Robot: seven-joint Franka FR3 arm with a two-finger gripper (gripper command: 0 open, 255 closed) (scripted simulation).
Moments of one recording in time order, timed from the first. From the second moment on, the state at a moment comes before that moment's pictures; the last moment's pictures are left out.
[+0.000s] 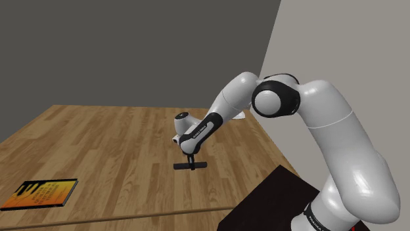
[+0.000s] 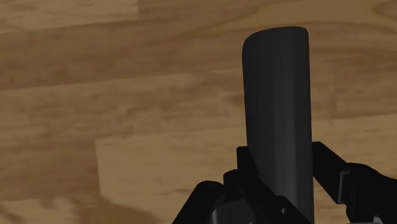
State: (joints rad) arm 0.21 0.83 0.01 -1.77 -0.22 2.41 -0.60
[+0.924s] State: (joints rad) arm 0.21 0.71 0.02 -1.82 -0.20 2.33 -0.61
